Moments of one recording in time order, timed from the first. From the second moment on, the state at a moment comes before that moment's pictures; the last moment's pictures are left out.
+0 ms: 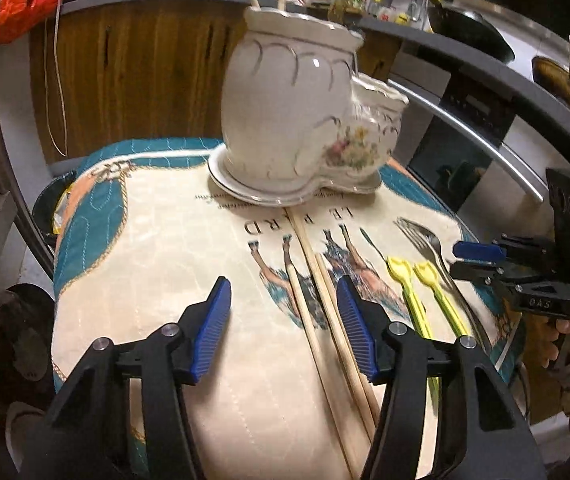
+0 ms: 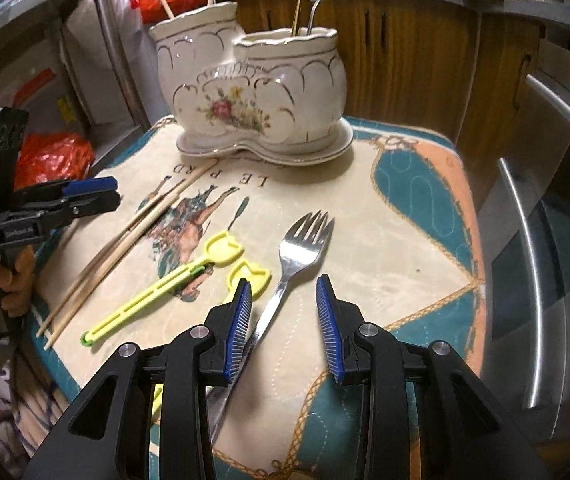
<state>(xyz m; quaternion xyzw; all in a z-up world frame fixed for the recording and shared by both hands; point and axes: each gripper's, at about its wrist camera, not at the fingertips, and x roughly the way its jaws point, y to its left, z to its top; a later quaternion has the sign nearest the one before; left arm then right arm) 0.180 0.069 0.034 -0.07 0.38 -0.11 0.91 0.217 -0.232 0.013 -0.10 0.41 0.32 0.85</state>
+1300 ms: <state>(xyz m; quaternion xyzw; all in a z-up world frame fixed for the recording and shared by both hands) 0.174 0.055 0.029 0.07 0.50 -0.07 0.86 0.264 -0.225 0.012 -0.22 0.51 0.30 0.78</state>
